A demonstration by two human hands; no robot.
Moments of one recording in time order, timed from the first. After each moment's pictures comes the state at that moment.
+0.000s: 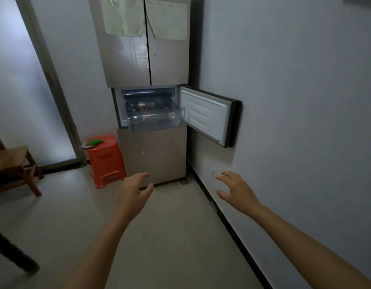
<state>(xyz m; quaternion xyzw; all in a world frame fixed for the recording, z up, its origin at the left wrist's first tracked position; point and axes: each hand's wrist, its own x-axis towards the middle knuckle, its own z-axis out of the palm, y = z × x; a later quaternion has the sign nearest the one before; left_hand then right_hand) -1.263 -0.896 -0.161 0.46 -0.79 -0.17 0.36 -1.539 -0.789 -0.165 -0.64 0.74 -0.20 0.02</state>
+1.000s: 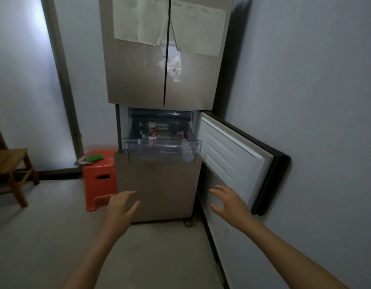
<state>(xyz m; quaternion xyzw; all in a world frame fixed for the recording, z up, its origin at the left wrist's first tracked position) -1.395 -1.207 -0.188 0.55 -0.71 -0.19 0.39 -1.698 -1.150 -0.152 -0.71 0.68 -0.18 0.04</state>
